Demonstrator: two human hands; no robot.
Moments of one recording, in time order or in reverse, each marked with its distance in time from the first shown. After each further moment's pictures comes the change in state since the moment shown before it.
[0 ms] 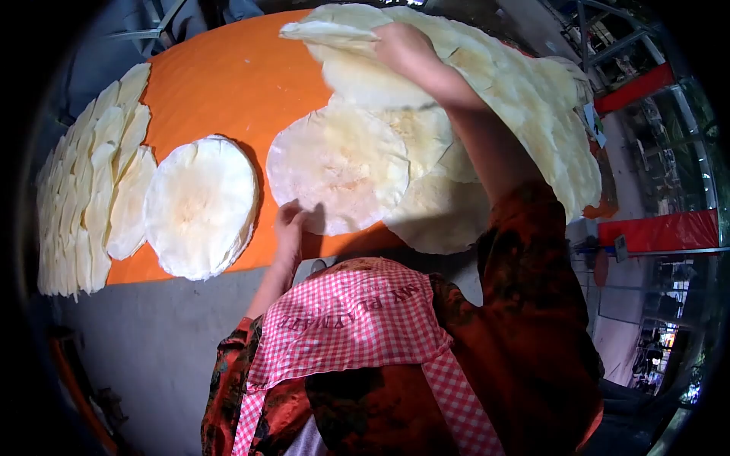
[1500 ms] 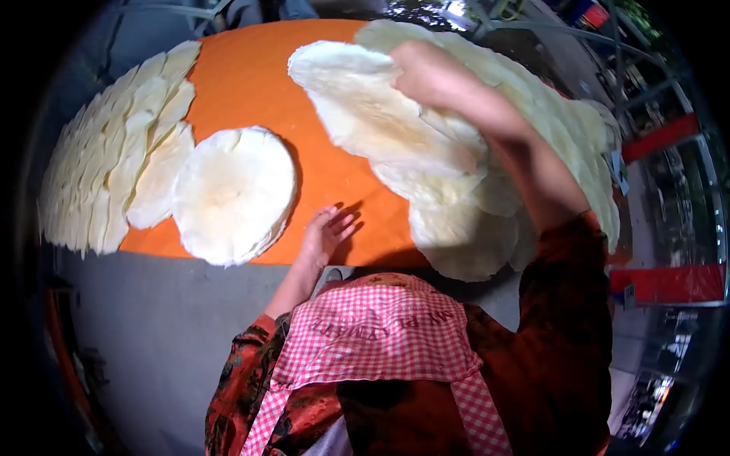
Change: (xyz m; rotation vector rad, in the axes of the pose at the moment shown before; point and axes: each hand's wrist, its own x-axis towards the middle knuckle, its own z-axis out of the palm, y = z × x) left_hand -0.025 0.065 0.000 -0.794 -0.129 -0.358; right_hand -0.007 -0.104 -0.064 0.120 -0.216 -0.249
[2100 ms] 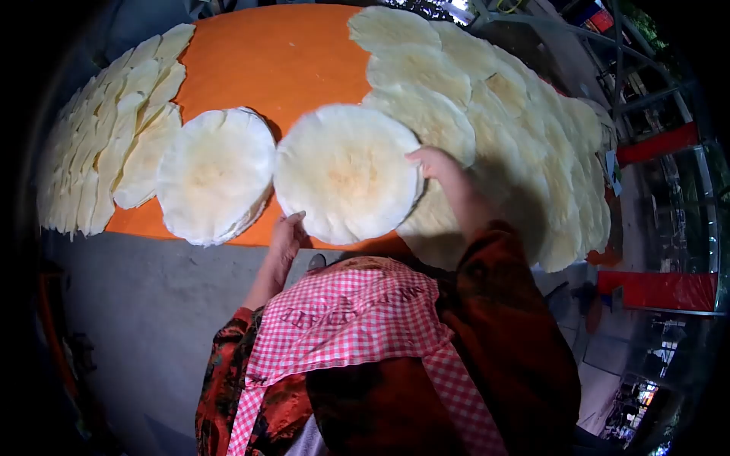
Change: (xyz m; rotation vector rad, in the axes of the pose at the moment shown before) left_hand 0.027 -0.030 -0.102 0.309 0.154 0.046; right_hand -0.117 0.208 0.300 1.652 -0.344 0.849
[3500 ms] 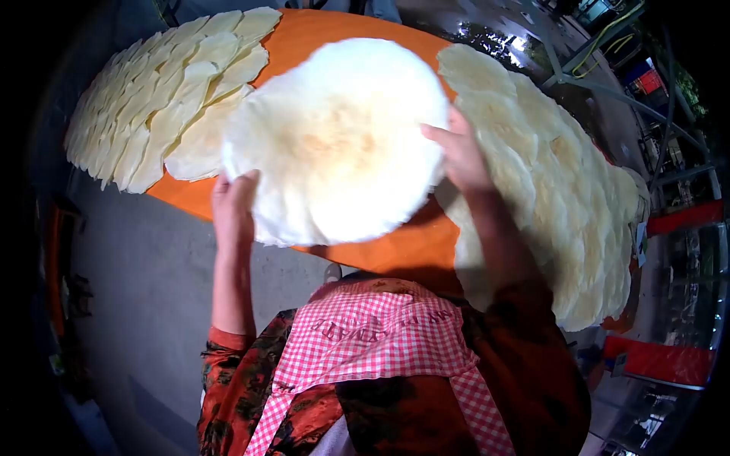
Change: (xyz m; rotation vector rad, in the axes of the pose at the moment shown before) left_hand -0.149 0.275 -0.011 0.010 0.283 0.771; right_hand -0.067 -0.135 0.302 -0.086 -0.257 -0.805
